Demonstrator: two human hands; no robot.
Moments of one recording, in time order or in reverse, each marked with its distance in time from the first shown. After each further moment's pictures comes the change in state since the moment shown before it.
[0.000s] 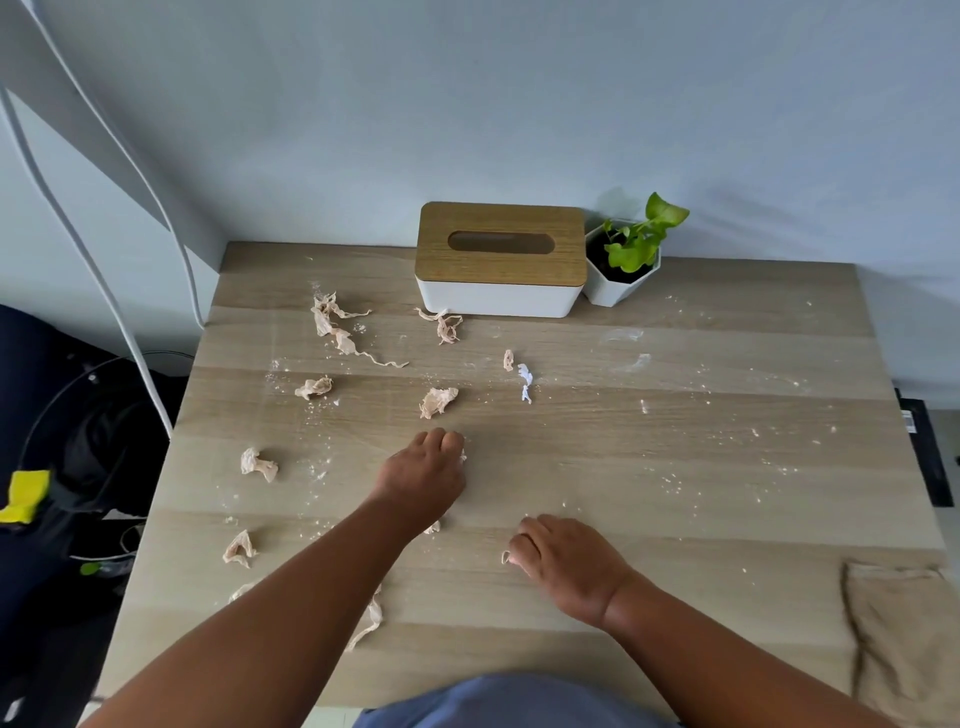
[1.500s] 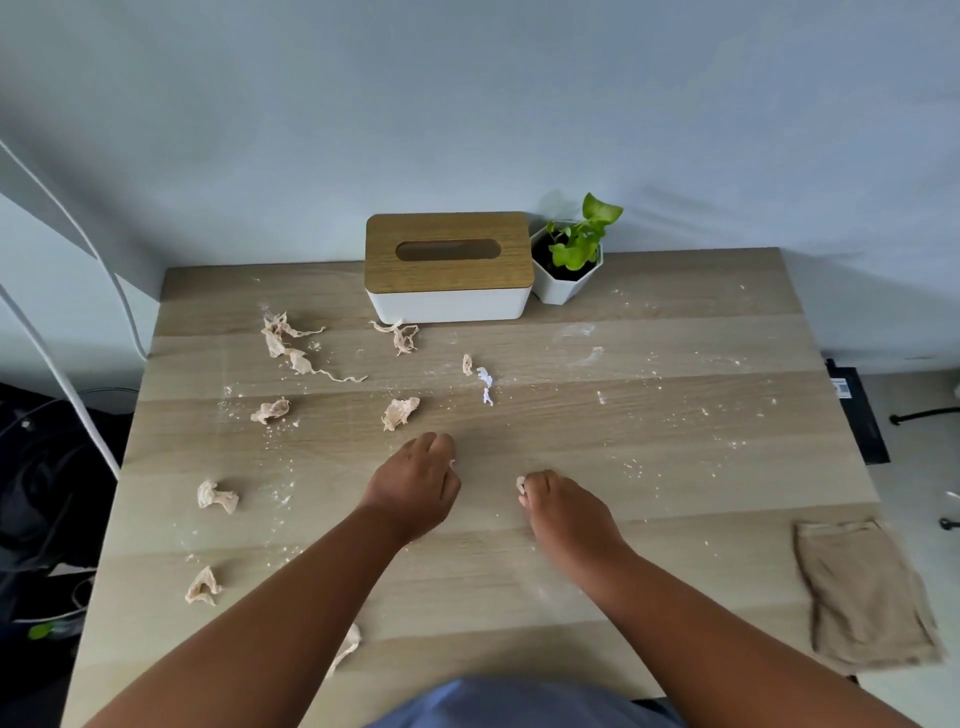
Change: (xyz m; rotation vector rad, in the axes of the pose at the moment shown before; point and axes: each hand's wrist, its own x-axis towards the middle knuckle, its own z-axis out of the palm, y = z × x) left_hand 0.013 0.013 0.009 -0.317 0.025 0.037; right_hand 0.003 0.020 -0.018 0.161 -0.130 0.685
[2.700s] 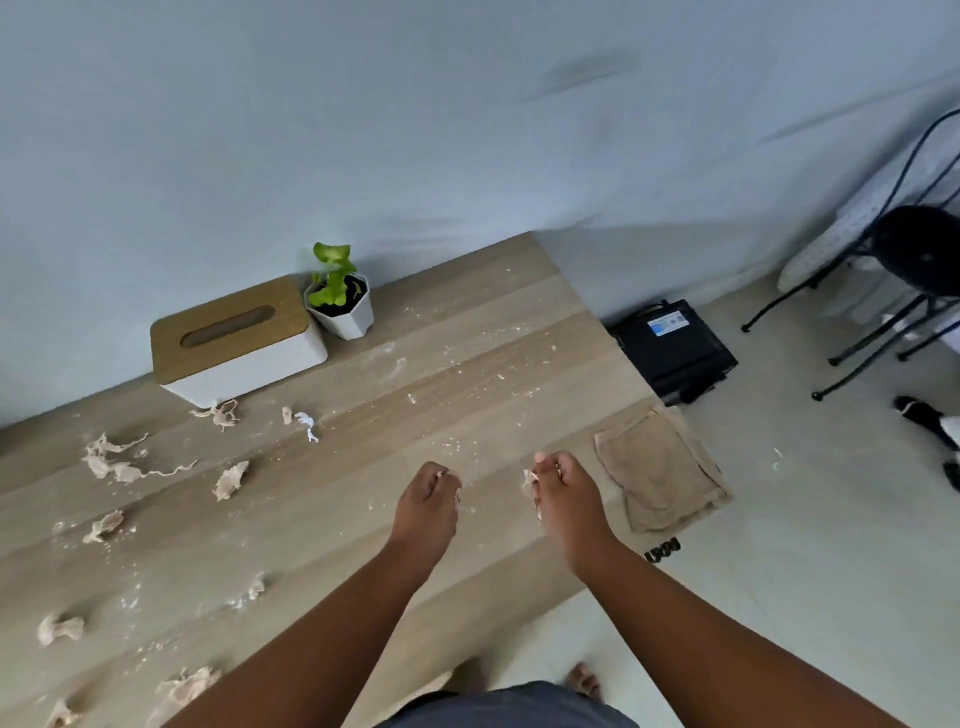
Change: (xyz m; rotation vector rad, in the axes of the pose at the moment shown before) left_hand -0.005 0.232 0.082 -0.842 -0.159 -0.522; right_hand -0.150 0.127 -0.043 1.270 0.487 0.725
